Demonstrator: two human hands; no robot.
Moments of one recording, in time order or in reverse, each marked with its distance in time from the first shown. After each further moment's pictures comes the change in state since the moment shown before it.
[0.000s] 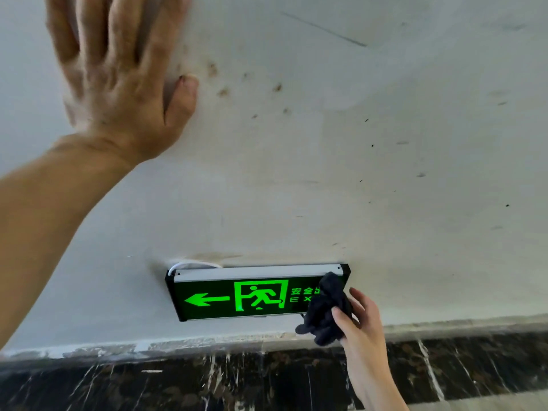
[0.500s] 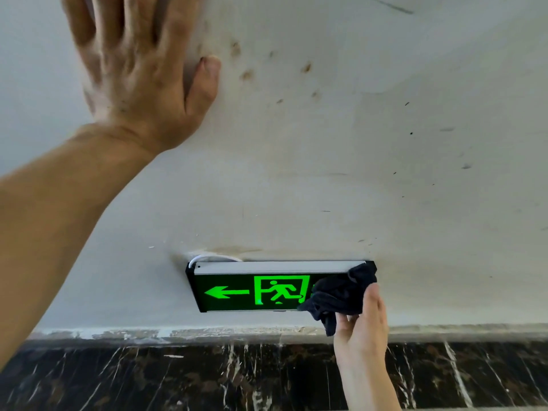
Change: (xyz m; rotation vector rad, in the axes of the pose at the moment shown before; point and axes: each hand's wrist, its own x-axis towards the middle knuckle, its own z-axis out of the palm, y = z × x) left_hand 0.004 0.004 -0.011 0.040 -0.117 -0.036; right_hand 0.013 0.005 0.052 0.648 0.251 0.159
